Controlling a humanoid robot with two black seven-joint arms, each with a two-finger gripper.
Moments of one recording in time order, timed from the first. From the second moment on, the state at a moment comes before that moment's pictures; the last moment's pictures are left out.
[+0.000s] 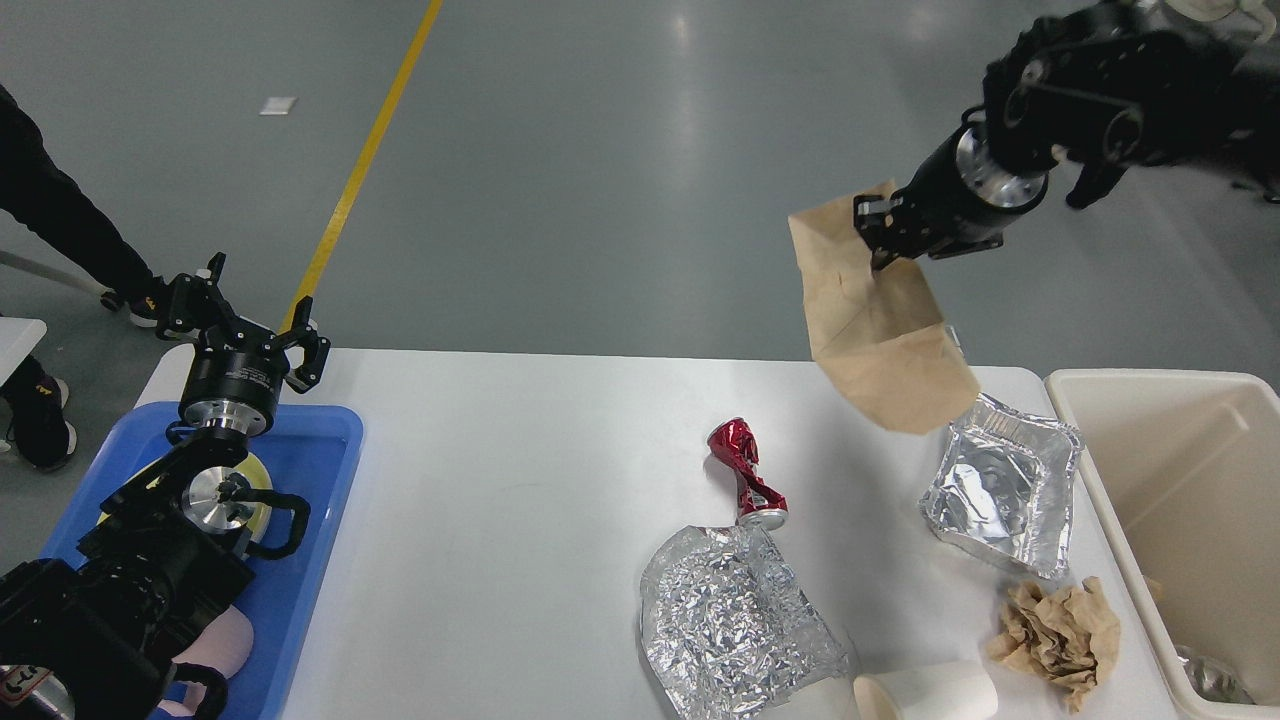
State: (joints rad) left arm -0.81 0.12 -0.76 0.00 -0.14 -0.62 -0.52; right arm 1.91 -0.19 -1.19 0.81 -0.05 0.69 -0.01
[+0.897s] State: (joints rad) left arm -0.81 0.12 -0.76 0.00 -0.14 -0.62 -0.52; right arm 1.46 -0.64 -1.16 0.49 -0.05 0.38 -0.01
